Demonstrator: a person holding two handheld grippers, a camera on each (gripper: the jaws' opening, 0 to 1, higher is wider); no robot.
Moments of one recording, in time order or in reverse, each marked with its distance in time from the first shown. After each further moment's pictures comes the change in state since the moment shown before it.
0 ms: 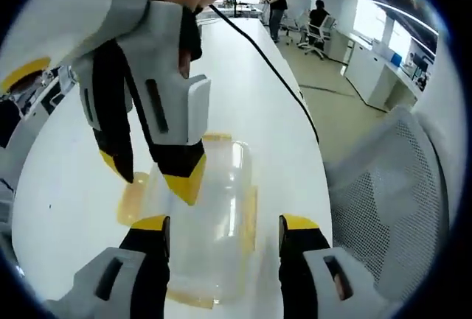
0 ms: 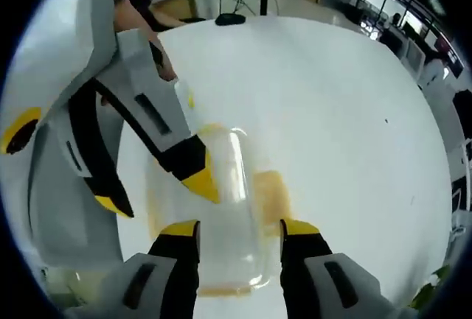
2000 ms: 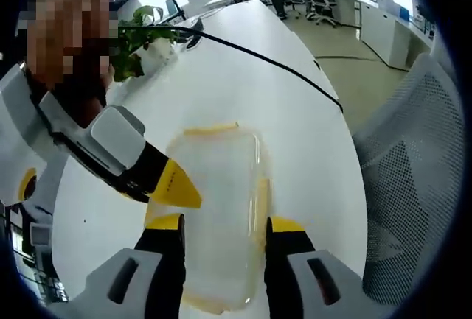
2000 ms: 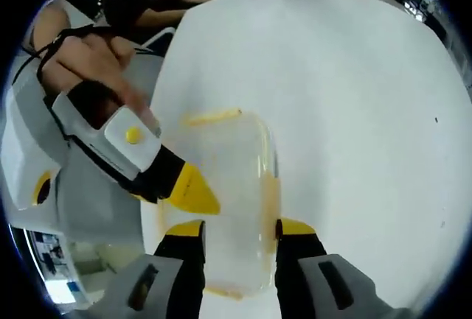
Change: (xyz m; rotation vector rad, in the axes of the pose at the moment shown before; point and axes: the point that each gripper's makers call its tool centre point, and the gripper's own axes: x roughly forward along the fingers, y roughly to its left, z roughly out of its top) left arm 0.010 0.008 -0.004 0.135 0.065 0.195; right arm 0.015 0.008 -0.002 -0.047 0.143 0.283
